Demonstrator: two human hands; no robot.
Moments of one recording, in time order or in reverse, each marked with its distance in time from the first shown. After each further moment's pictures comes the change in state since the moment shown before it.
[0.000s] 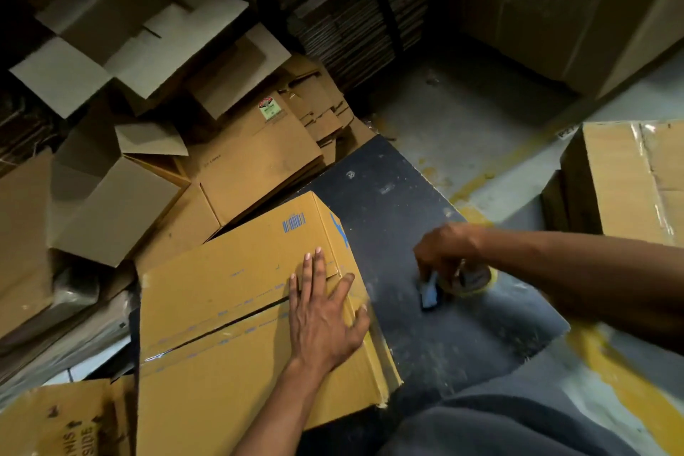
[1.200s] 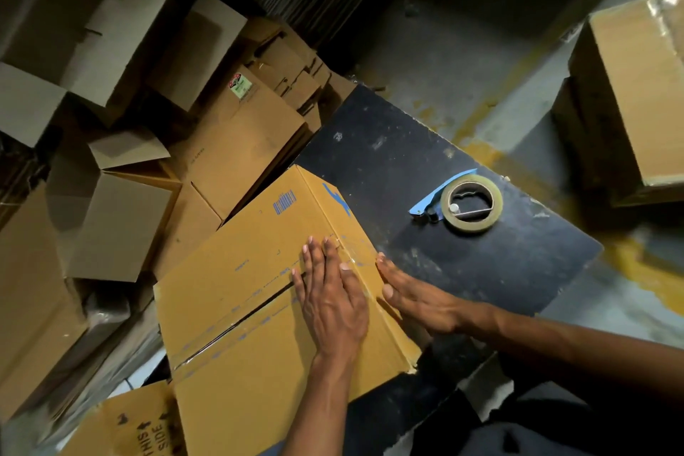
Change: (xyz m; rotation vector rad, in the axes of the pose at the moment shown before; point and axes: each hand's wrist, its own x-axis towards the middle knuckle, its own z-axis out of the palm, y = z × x) left_hand -0.009 0.006 0.016 -0.259 0.090 -0.187; right_hand 0.067 -0.139 0.128 1.316 0.560 -0.323
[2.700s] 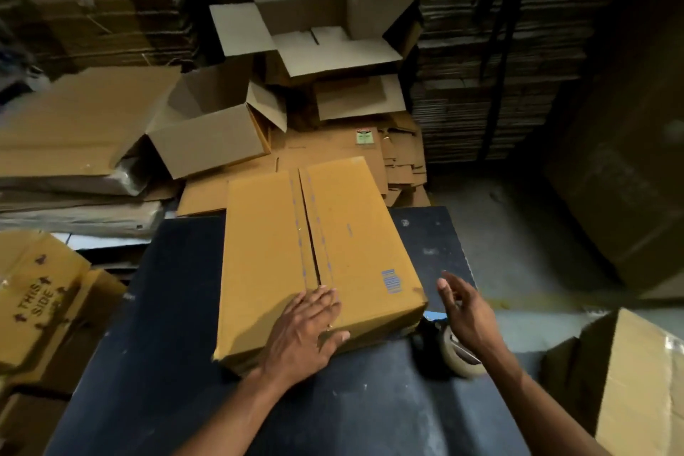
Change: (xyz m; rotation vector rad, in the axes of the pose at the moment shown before) left_hand -0.052 -0.046 -0.020 -0.092 0.138 0.130; right_hand 0.006 -0.073 -0.133 -0.475 0.514 0.043
